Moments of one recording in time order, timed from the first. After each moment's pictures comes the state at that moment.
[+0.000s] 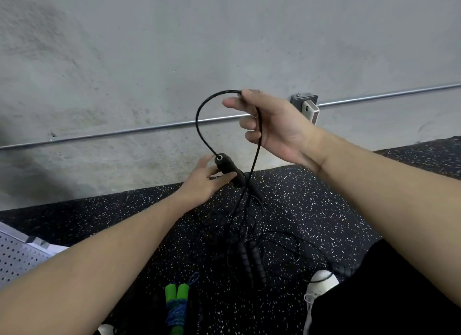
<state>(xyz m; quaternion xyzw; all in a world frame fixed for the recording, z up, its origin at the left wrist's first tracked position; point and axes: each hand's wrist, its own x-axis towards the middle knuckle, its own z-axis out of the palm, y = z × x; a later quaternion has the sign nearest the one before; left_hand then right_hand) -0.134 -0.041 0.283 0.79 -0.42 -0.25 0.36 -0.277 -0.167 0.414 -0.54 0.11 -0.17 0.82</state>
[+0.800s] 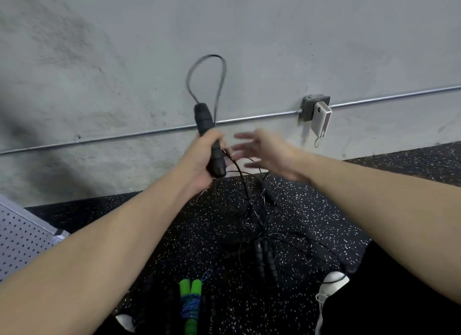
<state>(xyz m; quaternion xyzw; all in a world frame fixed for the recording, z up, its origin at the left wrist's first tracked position) -0.144 -0.041 0.354 0.53 -0.15 -0.41 0.73 -0.256 -0.162 0.355 -0.71 0.20 -0.05 0.67</state>
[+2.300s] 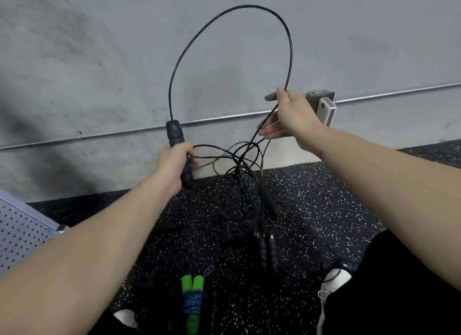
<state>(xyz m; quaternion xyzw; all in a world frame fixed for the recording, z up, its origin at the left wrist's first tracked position) -0.094 -0.006 0.327 0.69 -0.05 -0.25 0.68 -0.247 -0.194 0.390 -0.67 0.33 -0.25 0.62</state>
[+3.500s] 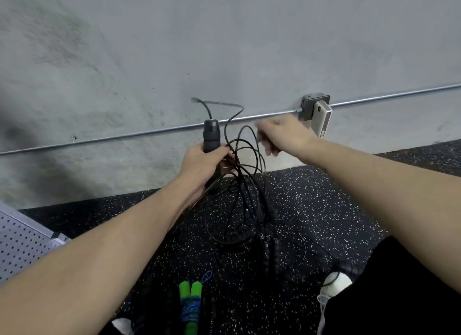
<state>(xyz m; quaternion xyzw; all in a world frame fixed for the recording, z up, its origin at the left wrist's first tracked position) -0.140 -0.035 0.336 0.69 -0.21 -0.28 0.63 -0.265 -0.188 0.377 -0.81 0.26 -0.17 0.50</state>
